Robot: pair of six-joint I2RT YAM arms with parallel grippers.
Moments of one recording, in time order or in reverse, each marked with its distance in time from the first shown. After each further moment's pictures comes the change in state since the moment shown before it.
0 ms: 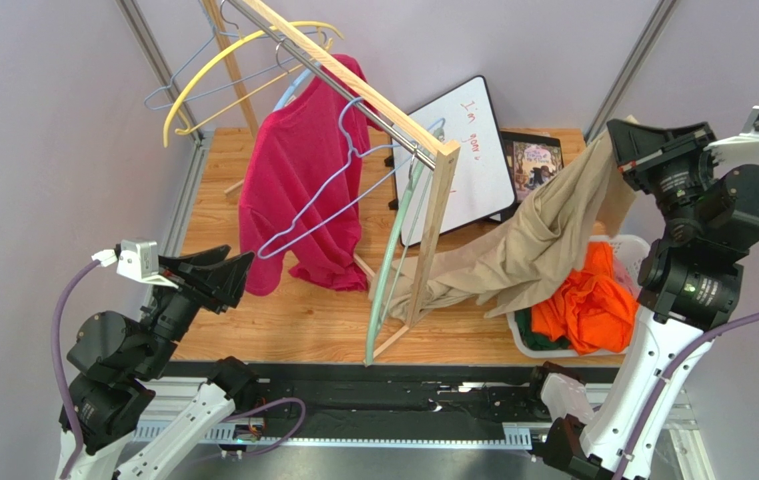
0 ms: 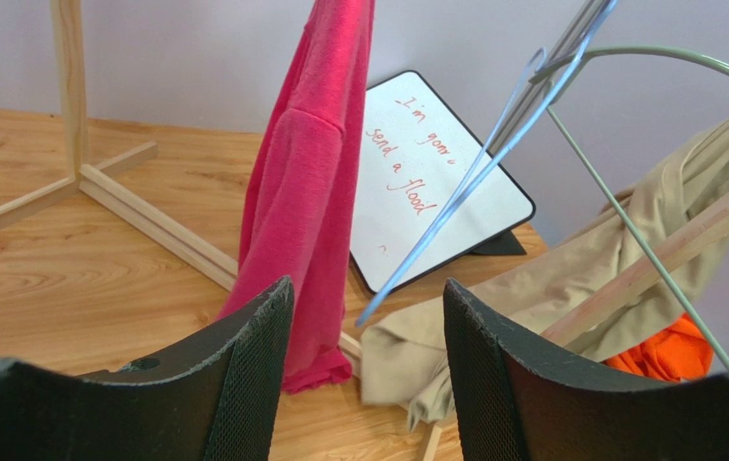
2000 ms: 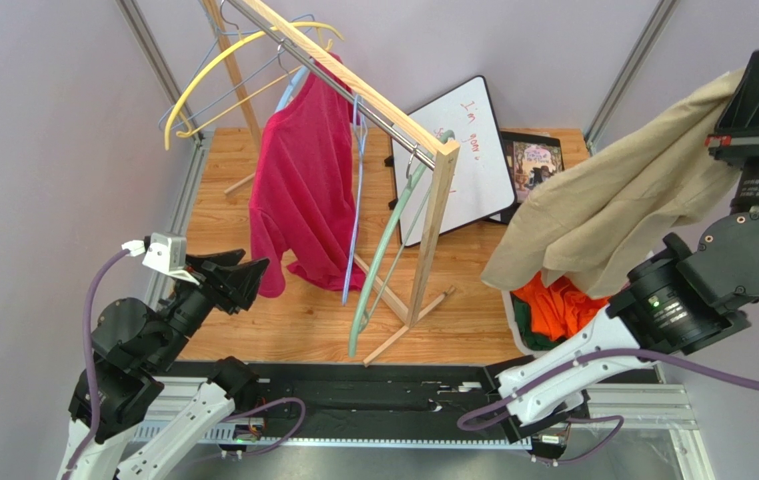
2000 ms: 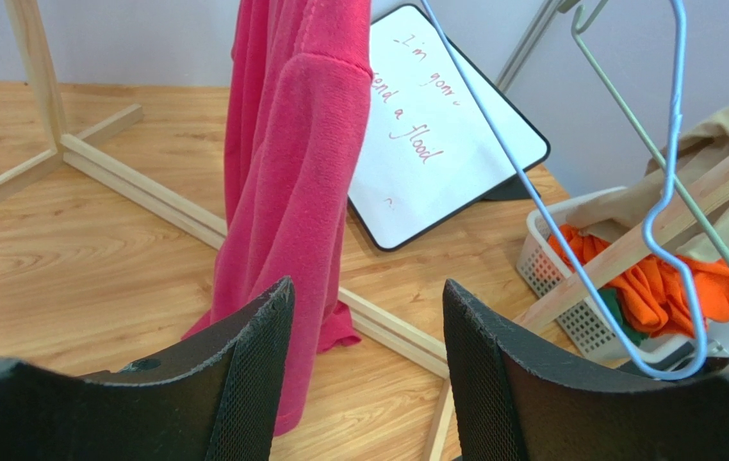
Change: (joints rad) left arm 0.000 0.032 -0.026 -0.036 0.070 0.048; right arm -0.772 0.080 0.513 0.320 -0.209 0.369
